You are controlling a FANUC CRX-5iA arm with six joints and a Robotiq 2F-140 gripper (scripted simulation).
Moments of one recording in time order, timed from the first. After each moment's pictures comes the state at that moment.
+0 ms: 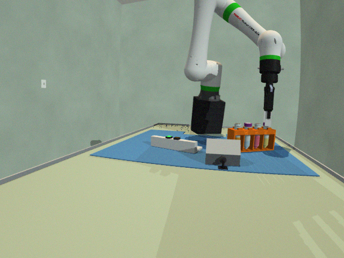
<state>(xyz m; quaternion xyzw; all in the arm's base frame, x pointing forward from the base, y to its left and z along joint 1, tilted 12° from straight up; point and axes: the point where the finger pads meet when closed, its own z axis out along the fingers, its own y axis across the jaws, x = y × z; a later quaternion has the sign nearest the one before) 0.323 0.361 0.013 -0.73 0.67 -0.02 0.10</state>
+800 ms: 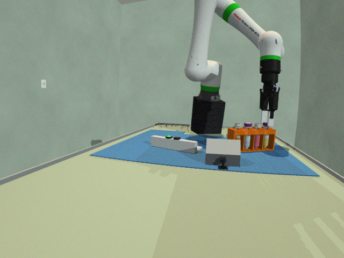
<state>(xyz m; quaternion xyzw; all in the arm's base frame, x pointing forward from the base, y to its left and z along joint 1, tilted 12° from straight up) 0.323 0.360 0.013 -0.85 0.52 -0.05 0.10</state>
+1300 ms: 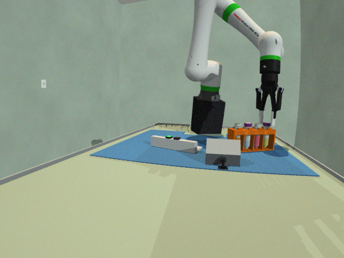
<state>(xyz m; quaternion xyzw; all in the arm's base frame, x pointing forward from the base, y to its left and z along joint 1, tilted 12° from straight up) 0.323 0.360 0.013 -0.95 0.29 -0.08 0.08</state>
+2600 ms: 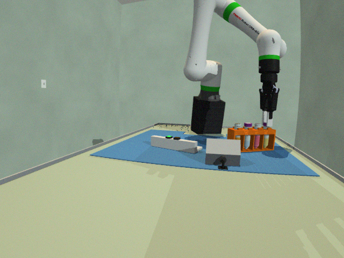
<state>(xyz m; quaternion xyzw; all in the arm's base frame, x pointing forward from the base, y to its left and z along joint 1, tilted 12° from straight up) 0.324 0.361 0.014 -0.86 0.51 -0.03 0.09</state>
